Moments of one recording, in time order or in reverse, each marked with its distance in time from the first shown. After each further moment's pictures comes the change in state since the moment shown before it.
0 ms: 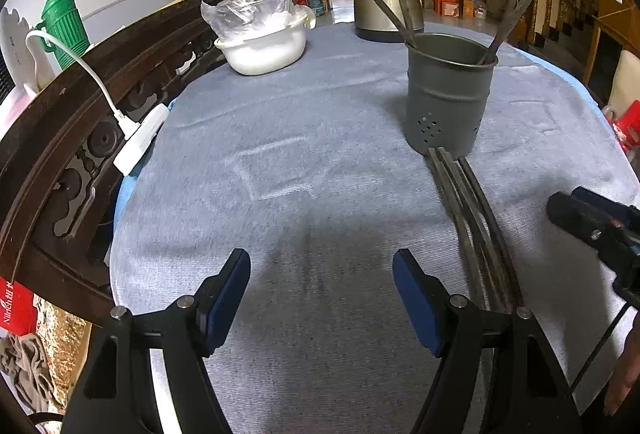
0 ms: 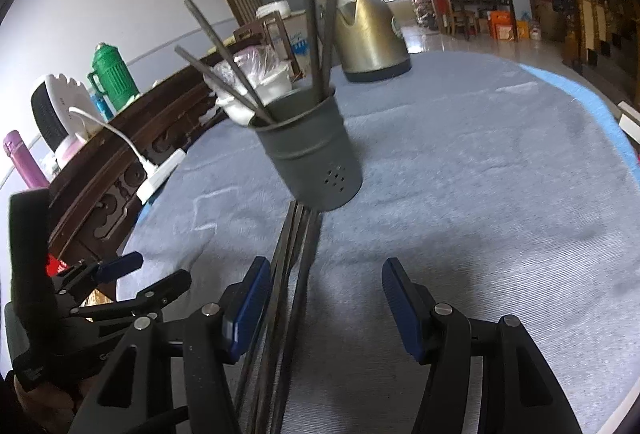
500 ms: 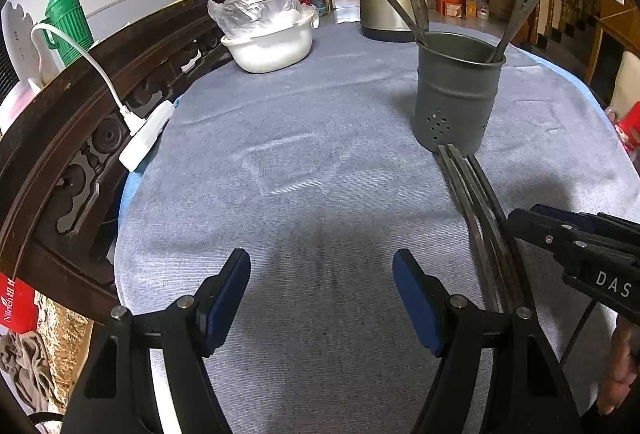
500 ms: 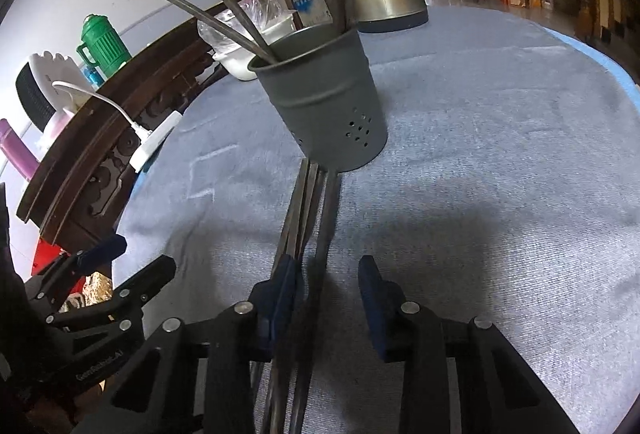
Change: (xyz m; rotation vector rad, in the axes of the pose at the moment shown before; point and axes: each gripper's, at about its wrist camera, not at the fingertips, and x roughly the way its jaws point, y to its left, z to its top) left arm 0.000 0.008 -0.004 -0.005 -0.001 0.008; right arm 0.043 0.010 -0.001 0.015 0.152 0.029
